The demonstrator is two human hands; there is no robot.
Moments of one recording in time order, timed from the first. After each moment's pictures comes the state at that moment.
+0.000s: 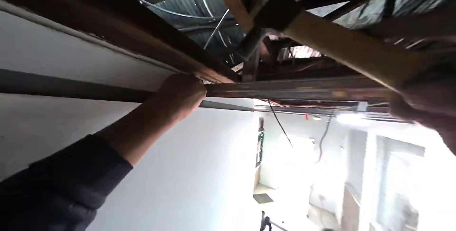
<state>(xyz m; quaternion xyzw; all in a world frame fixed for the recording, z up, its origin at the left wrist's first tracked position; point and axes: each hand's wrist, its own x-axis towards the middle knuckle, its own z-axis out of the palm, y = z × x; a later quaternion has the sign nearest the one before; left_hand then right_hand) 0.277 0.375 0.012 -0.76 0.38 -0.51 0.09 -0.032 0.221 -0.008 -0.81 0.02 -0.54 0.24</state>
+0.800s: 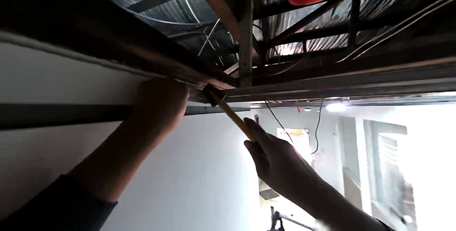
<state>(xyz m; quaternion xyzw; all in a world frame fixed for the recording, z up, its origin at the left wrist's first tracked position) 0.277 0.434 0.010 -0.77 0.32 -0.55 -0.02 0.131 0.221 -0.114 -0.83 0.05 -0.55 -0.08</state>
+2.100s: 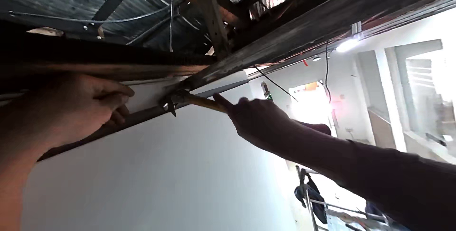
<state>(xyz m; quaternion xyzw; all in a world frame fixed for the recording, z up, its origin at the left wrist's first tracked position) 0.303 0.490 0.049 -0.80 0.45 -0.33 -0.22 0.141 0.234 -0.070 -0.92 0.17 -0.34 -0.10</state>
